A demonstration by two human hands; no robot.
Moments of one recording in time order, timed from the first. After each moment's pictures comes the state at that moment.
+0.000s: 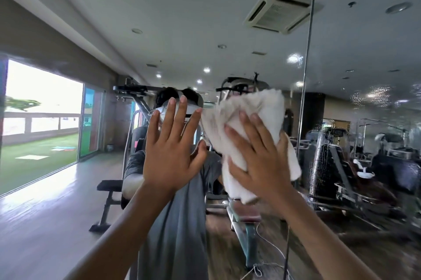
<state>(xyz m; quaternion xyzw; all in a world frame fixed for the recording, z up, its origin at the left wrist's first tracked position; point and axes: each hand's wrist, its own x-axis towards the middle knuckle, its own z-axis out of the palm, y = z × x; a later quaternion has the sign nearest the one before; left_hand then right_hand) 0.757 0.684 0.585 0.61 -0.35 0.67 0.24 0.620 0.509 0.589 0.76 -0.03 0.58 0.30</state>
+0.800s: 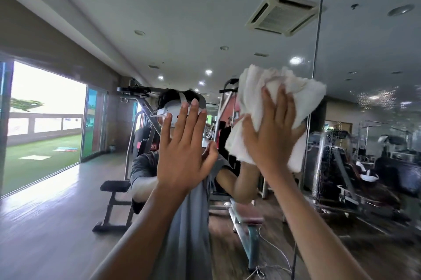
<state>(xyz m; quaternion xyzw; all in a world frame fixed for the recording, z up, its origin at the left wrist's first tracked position) 0.755 0.686 0.584 0.62 -0.35 0.66 0.26 0.643 0.542 0.637 0.70 -0.20 0.68 0.10</state>
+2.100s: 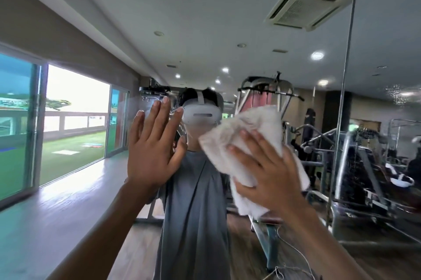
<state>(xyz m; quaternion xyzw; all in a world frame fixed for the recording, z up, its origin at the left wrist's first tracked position) 0.816 0.779 0.573 0.63 -0.33 0.66 0.25 0.646 0.561 0.564 0.77 0.02 0.55 0.32</state>
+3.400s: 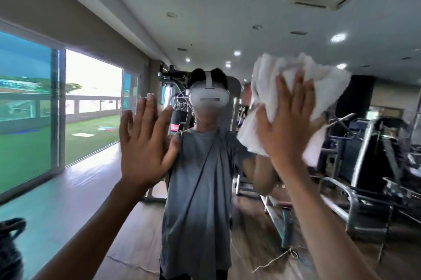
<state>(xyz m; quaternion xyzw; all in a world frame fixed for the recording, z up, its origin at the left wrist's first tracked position) 0.894 0.915 0.550 0.66 -0.29 0.65 0.23 0.731 0.701 0.627 0.73 -0.20 0.65 0.08</state>
